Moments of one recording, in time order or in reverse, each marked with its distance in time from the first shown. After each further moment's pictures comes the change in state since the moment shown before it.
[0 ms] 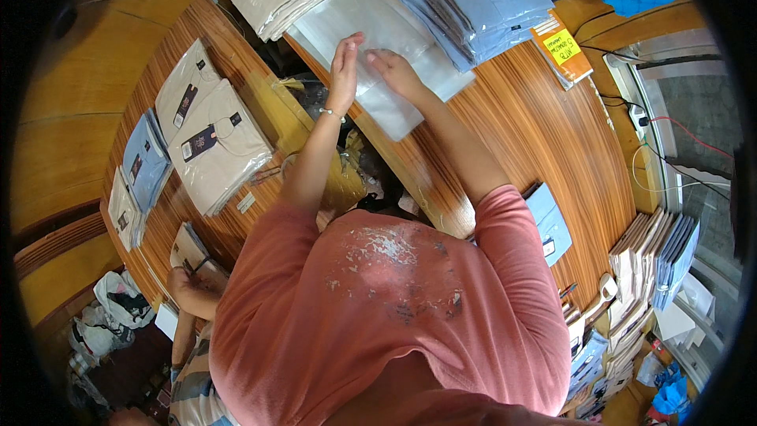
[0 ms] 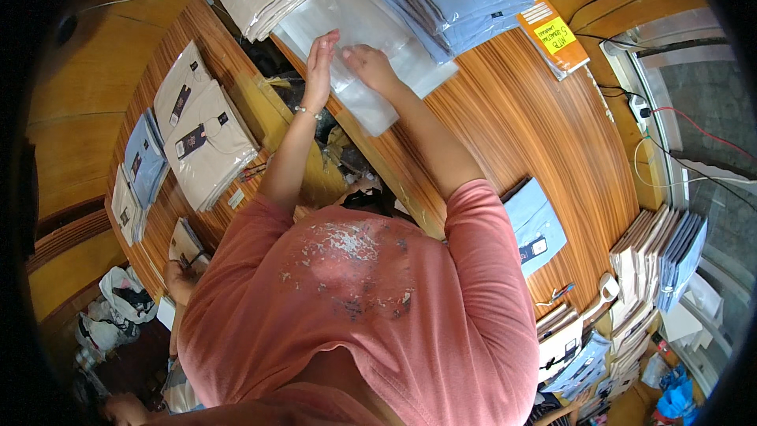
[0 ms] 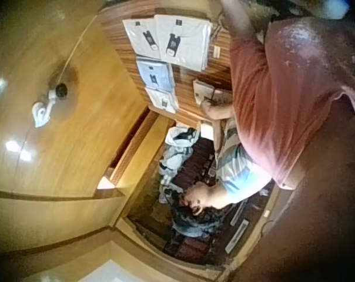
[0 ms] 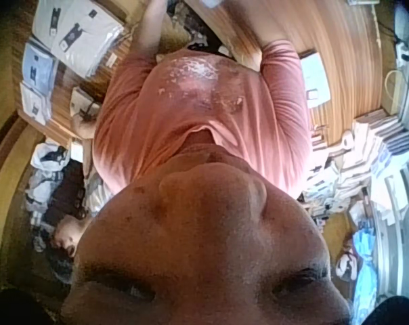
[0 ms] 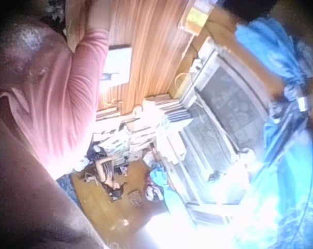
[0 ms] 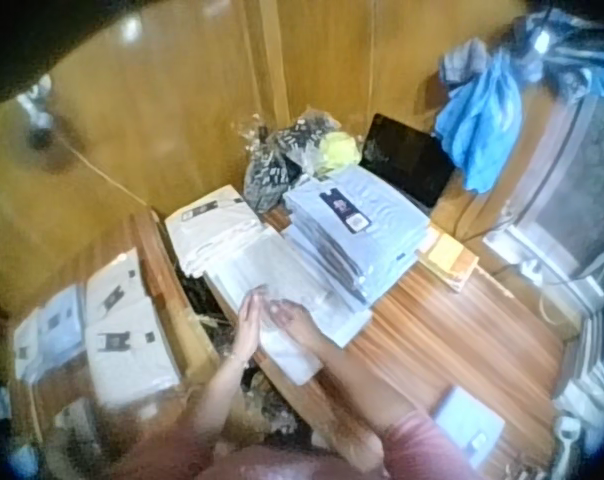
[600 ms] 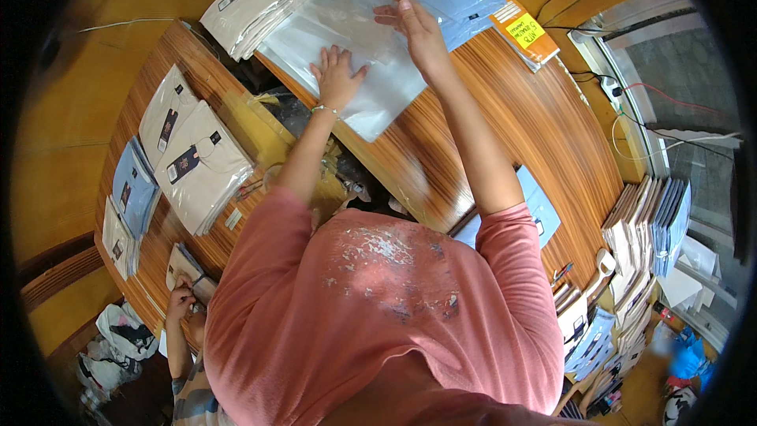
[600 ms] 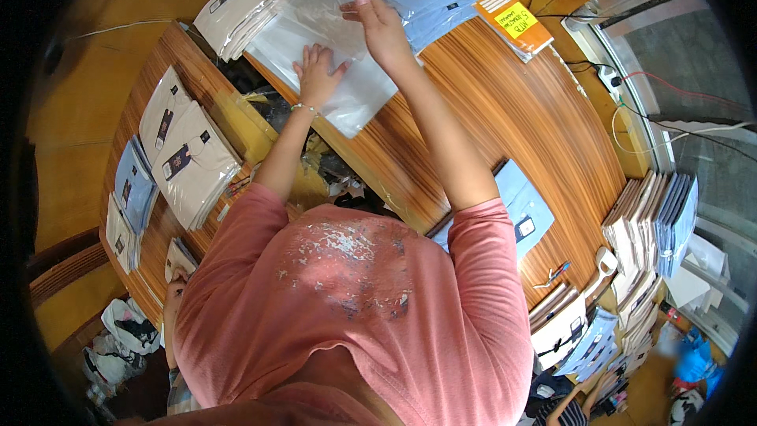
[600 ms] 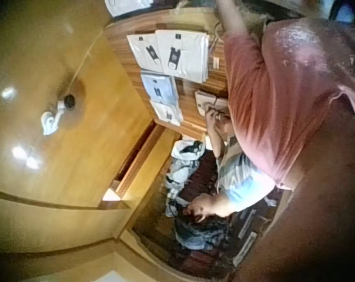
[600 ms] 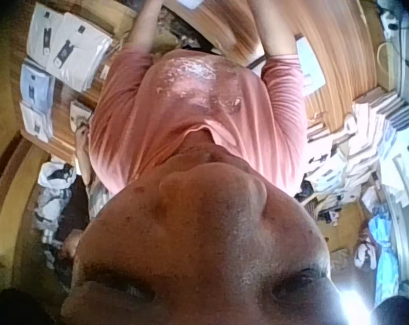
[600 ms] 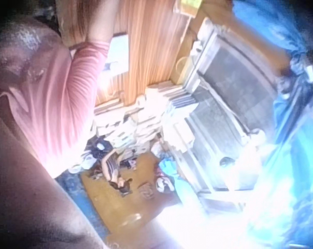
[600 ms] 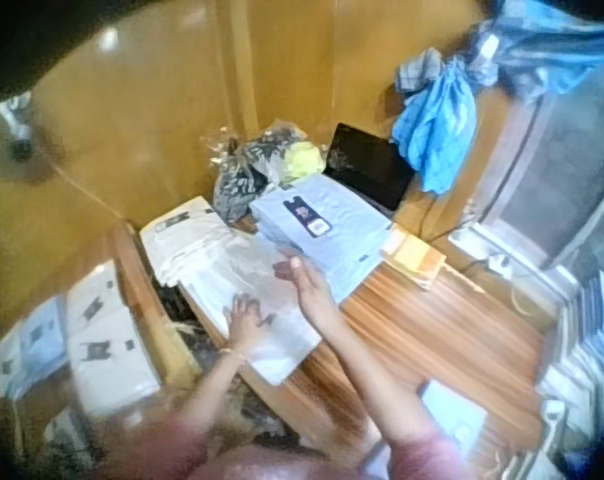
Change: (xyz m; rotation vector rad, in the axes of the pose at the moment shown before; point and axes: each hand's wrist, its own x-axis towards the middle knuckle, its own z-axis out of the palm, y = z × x) left_hand 0.001 -0.036 0.029 1.250 -0.207 0.089; right_hand -0.053 -0.097 -0.097 0.521 0.408 -0.227
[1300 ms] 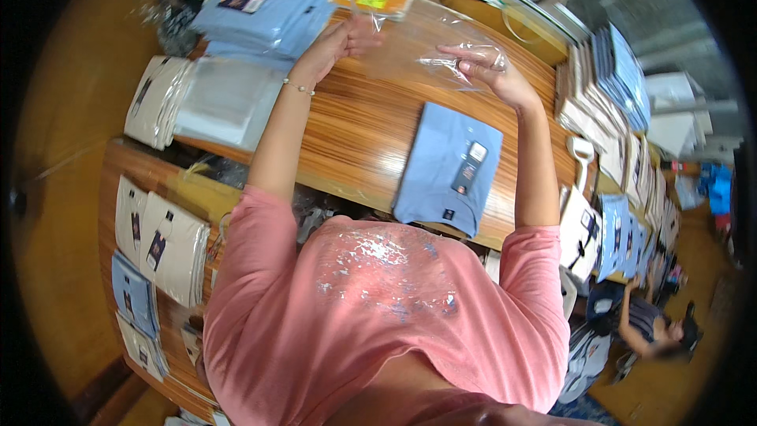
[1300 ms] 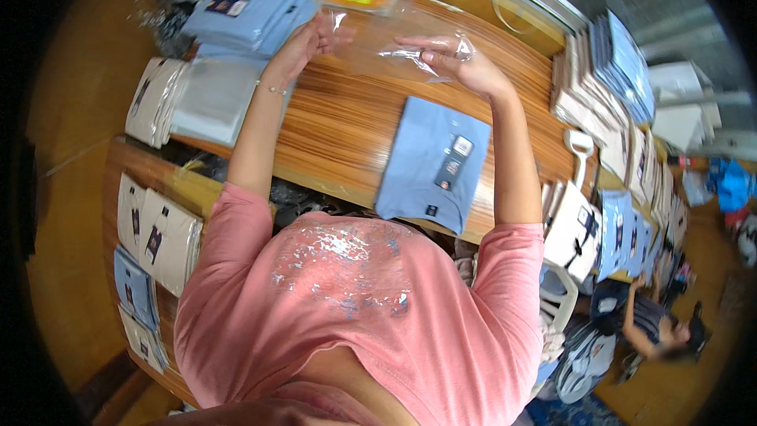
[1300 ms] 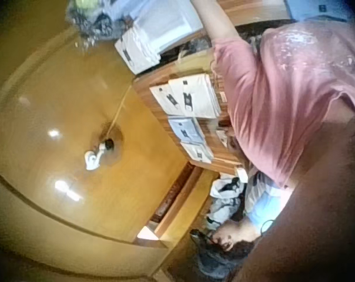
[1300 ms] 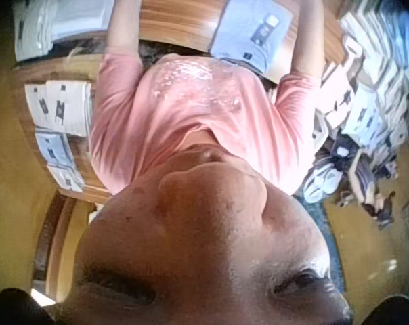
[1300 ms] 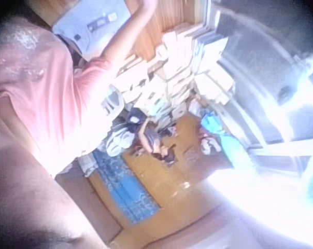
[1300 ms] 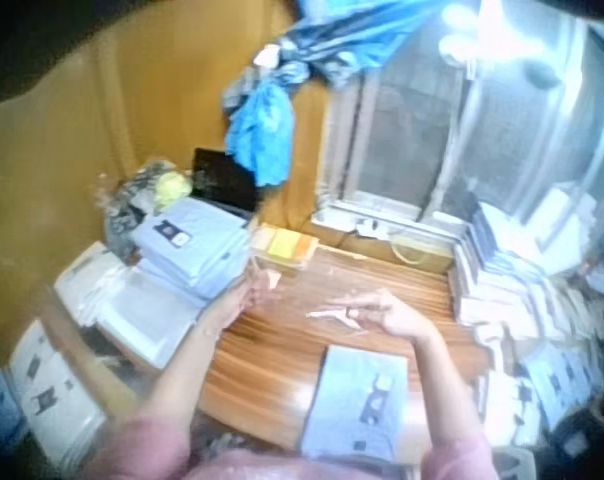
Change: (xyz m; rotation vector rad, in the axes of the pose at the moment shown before) left_hand 0.000 0.243 -0.069 -1.366 -1.014 0.283; right_hand -0.235 -0.147 -0.219 -0.564 -0.035 0.146
